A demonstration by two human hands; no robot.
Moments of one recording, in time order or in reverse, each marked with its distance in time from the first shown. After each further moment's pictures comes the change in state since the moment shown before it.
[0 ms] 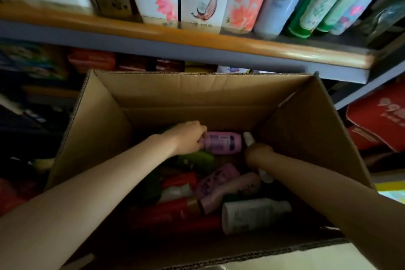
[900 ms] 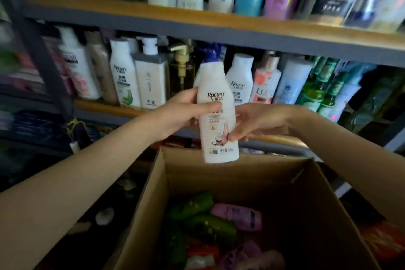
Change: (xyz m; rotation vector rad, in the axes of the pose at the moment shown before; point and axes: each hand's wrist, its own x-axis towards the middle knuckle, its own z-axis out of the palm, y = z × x) left_hand -0.171 0.030 -0.175 -1.083 0.591 0.270; right_hand -0.234 -0.029 -0.259 0.692 -0.145 -1.005
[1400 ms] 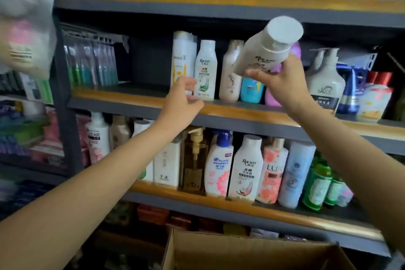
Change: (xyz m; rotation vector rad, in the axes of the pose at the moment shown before) left_hand 0.039 0.120 -0.066 0.486 0.558 0.555; right_hand -0.006 -0.146 -0.082 -0.288 1.259 -0.827
